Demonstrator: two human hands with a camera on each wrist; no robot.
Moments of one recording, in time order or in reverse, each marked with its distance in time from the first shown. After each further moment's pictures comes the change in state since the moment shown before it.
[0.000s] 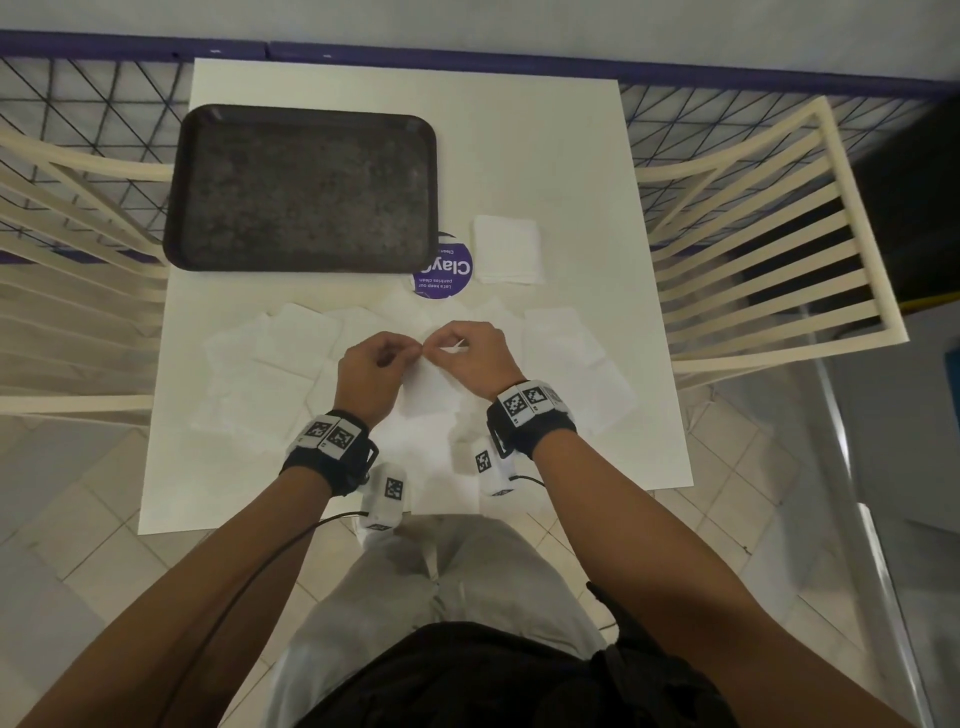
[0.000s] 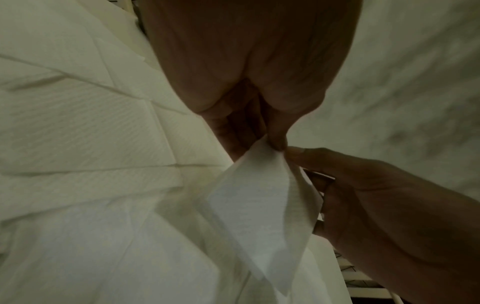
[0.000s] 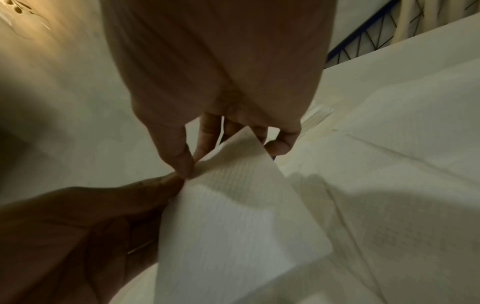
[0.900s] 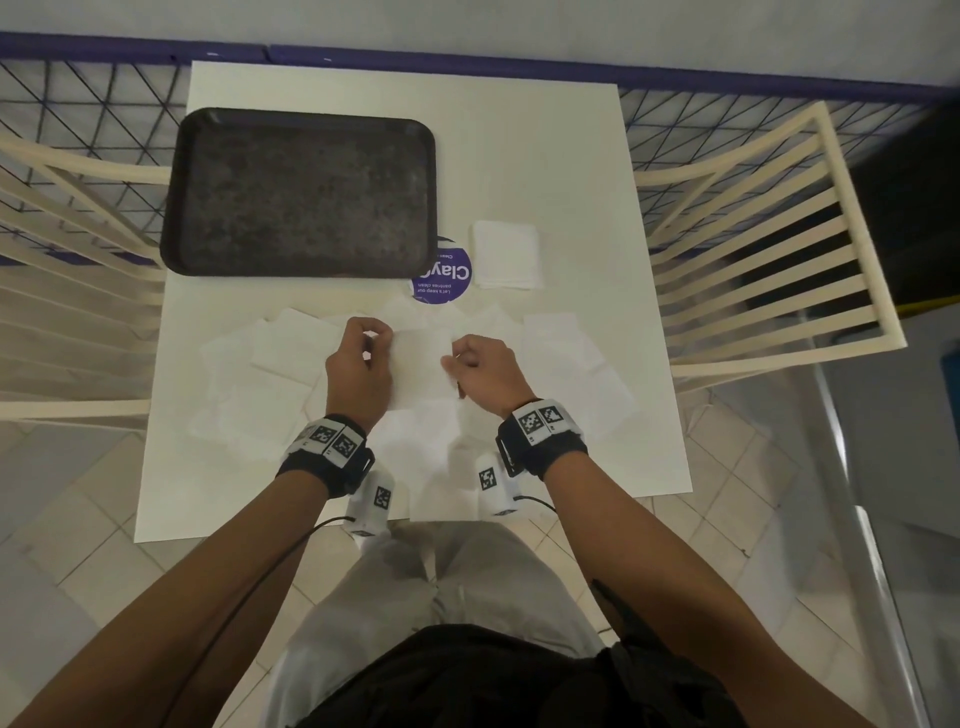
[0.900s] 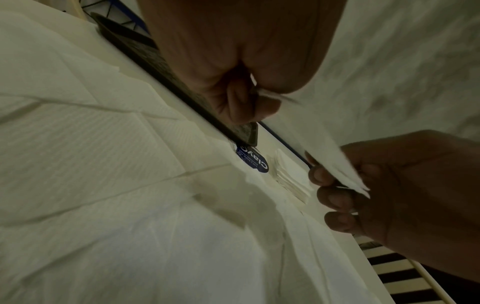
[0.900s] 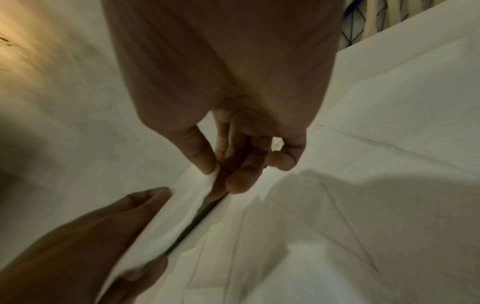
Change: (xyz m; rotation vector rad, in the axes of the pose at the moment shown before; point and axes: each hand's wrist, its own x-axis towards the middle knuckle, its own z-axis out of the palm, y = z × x) left_hand 0.004 0.004 -0.003 0.098 0.191 0.097; right_hand -0.010 0.006 -0.007 0.028 -0.026 0.191
